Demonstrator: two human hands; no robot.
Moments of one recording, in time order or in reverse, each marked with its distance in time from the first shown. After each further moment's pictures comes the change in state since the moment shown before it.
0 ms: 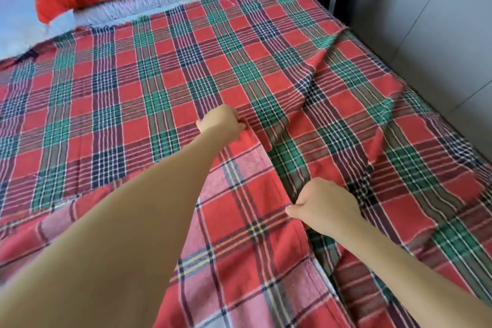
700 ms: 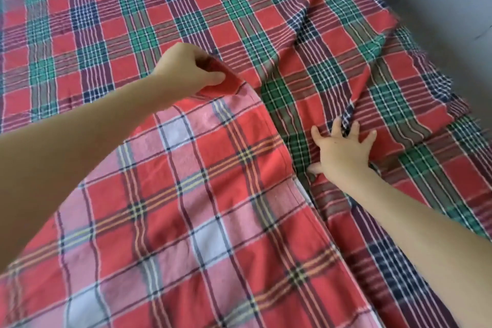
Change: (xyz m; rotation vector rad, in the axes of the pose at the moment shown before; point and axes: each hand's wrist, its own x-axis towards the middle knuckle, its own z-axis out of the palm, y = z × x) left_hand -0.092 -0.027 -0.043 -0.064 0.072 0.223; right_hand -0.017 0.052 0.026 -0.481 -0.094 0.229
